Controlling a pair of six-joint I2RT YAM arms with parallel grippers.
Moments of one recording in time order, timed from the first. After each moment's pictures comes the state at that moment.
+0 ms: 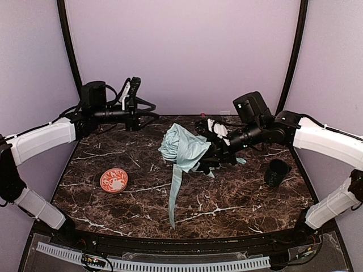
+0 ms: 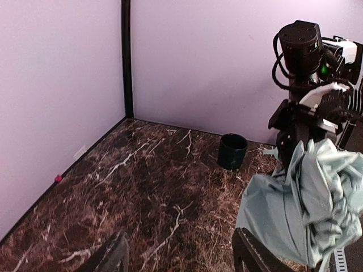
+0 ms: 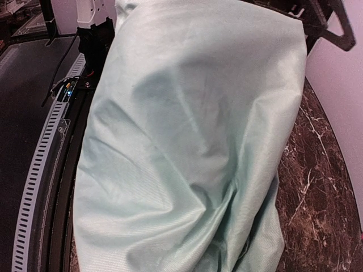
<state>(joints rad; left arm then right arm) -0.51 1.45 1.20 0.06 0.81 0.12 0.85 1.38 1.23 -0.52 -0.55 -0.55</state>
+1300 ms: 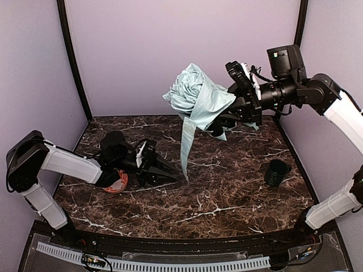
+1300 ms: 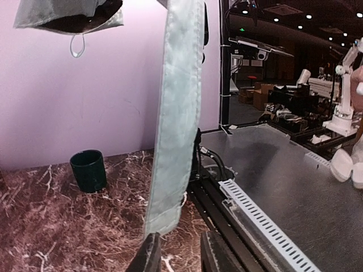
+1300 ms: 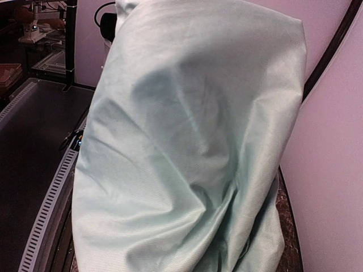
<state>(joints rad) -0.77 1.60 0.67 0.97 1.11 -0.02 0.77 1.34 1.68 -0.79 -0.74 -0.62</state>
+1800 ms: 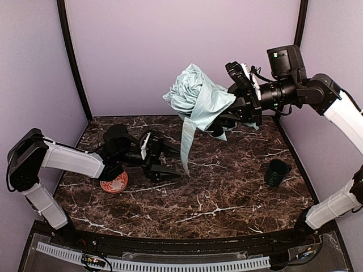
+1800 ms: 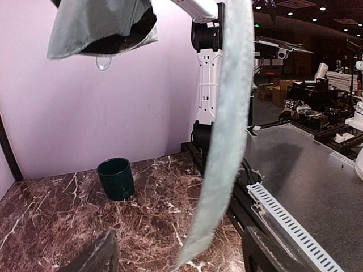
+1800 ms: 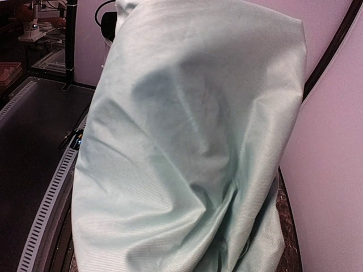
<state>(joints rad) -0.77 1.62 0.77 0.92 1.04 0.03 0.77 1.34 1.68 -0.79 -0.74 -0.63</state>
